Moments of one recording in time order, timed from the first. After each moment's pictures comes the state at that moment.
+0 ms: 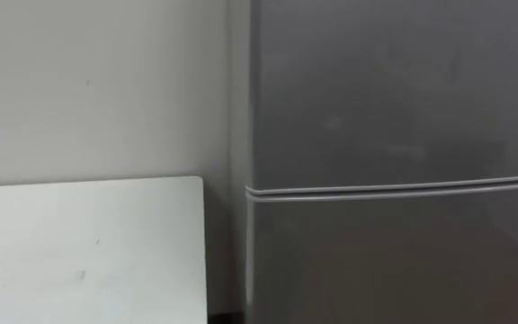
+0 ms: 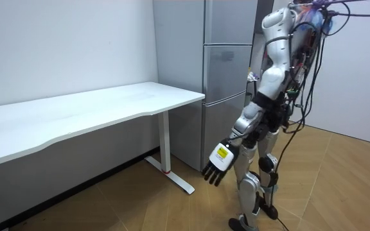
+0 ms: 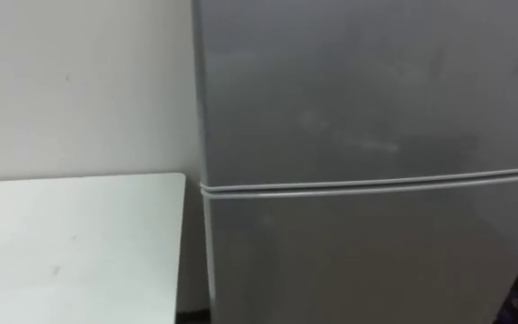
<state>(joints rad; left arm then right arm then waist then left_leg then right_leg) 0.41 0.26 0.21 0.88 0.07 0.04 0.04 0.09 -0.52 -0.46 0.35 0.47 -0.11 -0.72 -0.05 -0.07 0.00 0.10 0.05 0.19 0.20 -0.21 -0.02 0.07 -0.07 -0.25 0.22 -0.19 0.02</state>
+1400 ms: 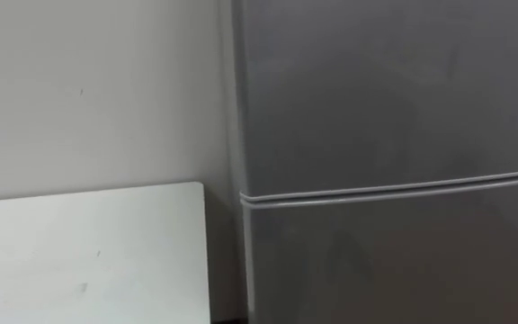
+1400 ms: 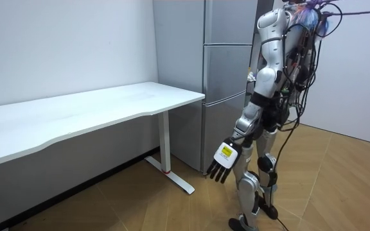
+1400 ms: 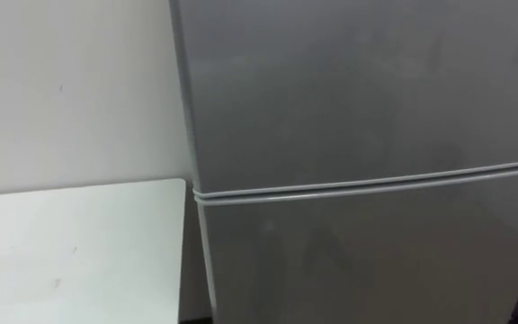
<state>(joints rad) 0.38 0.19 0.09 1.01 -0.07 0.00 0.11 0.27 -0.22 0.00 1.00 0.23 -0.11 -0.31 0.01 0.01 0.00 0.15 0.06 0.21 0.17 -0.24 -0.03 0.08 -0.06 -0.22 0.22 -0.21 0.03</state>
